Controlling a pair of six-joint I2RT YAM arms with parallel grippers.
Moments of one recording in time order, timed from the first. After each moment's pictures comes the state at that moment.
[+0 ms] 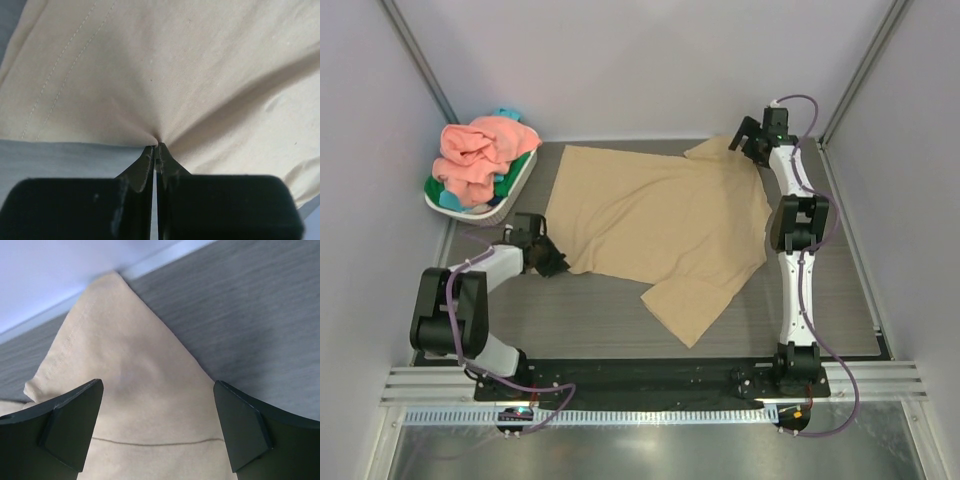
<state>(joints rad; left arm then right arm) -0.10 1.55 0.75 -0.22 0.14 -0.79 -0.04 2.71 2.53 -0.56 -0.08 0.43</state>
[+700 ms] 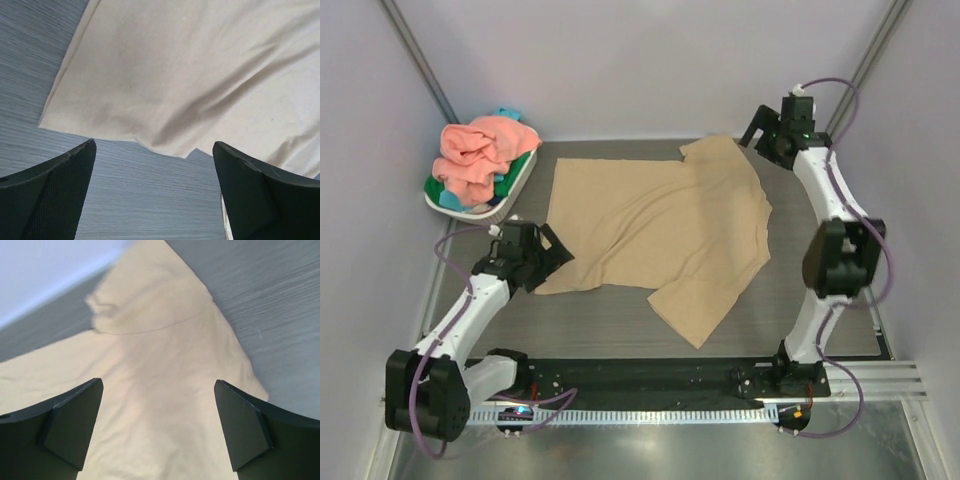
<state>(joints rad) -0.19 1.11 0.68 -0.47 0.00 -0.81 -0.02 2.06 1.89 -0.54 -0.05 0.46</state>
